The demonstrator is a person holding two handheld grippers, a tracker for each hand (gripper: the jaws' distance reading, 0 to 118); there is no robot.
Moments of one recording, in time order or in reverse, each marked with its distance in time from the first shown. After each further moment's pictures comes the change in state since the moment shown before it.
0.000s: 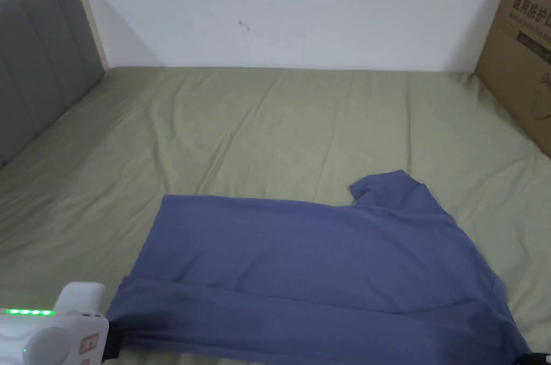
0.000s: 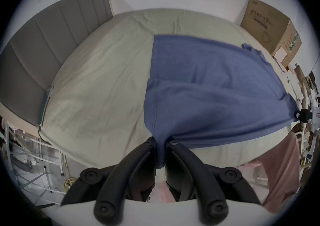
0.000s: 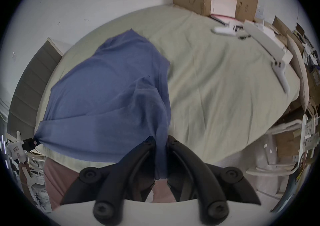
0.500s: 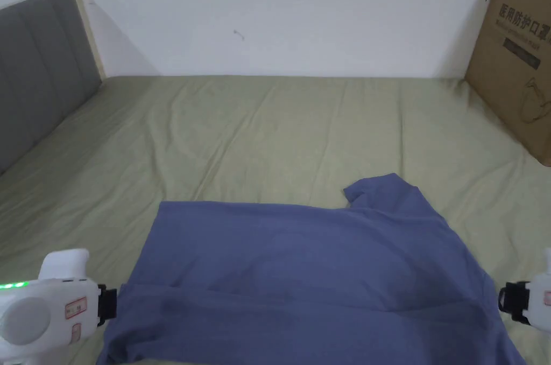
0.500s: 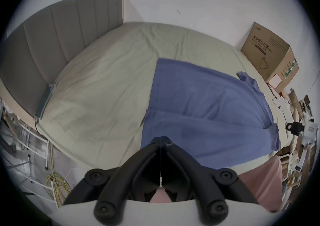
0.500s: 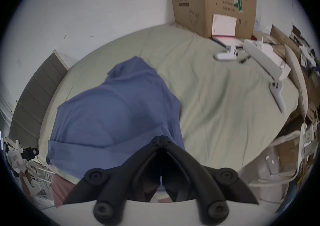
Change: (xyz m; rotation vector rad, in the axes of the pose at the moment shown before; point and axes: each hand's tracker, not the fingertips) left arm 0.000 0.042 0.051 0.197 -0.069 0.131; right arm -0.046 0.064 0.039 0.194 0.034 0.025
